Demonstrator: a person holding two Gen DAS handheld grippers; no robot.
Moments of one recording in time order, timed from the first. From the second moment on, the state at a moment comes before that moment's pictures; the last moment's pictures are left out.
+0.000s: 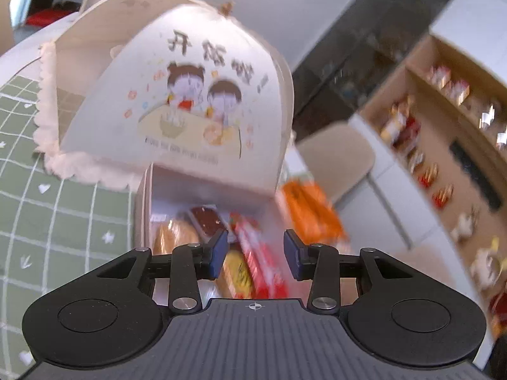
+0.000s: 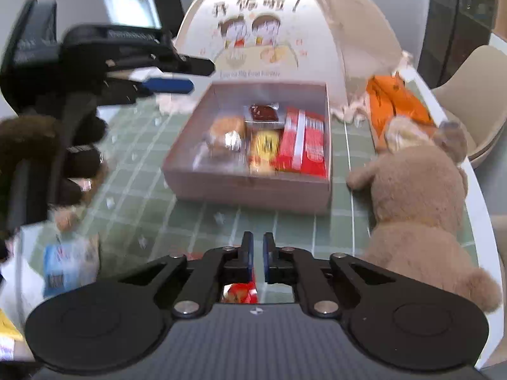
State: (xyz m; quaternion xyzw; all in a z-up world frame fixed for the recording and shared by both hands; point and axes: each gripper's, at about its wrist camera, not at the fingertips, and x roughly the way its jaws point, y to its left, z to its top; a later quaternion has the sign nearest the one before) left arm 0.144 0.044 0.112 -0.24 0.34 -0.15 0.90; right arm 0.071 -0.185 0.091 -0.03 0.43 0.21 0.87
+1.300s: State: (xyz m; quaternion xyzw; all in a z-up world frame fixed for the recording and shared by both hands) left arm 0.057 0.047 0.024 -0.18 0.48 -0.15 0.84; right arm 0.056 -0.141 0.019 -0.11 0.48 0.24 0.83
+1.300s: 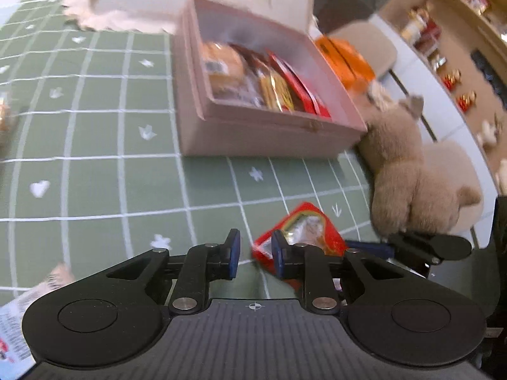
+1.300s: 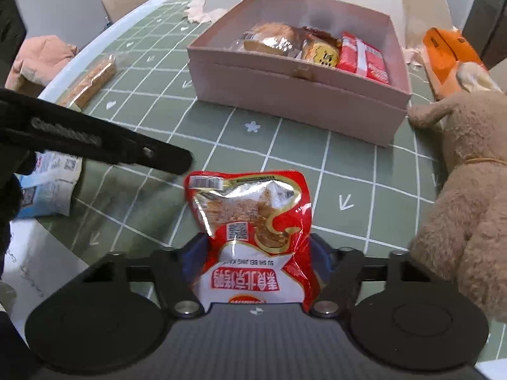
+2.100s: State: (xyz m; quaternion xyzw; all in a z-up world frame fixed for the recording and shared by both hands) left arm -0.020 0.166 0.039 -0.23 0.45 -0.01 0.87; right arm 0.150 -0.127 0.145 -0.03 0.26 0.18 0.95
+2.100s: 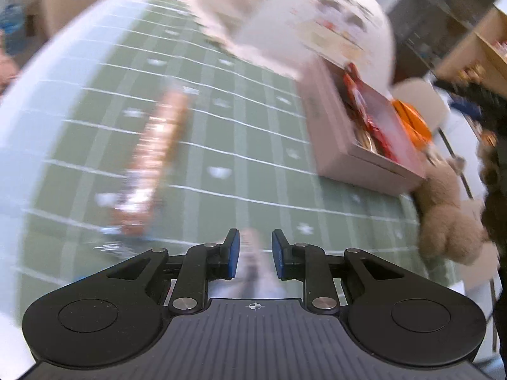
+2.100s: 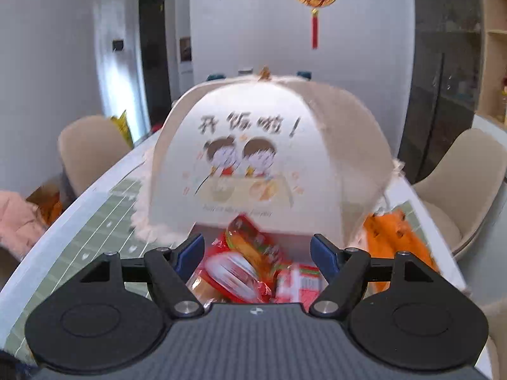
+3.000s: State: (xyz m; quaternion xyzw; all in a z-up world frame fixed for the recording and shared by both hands) left arm -0.019 0.179 0.057 -0.14 0.39 0.02 0.91; right arm -0.053 0.028 0.016 -0.25 0.41 0.41 0.77
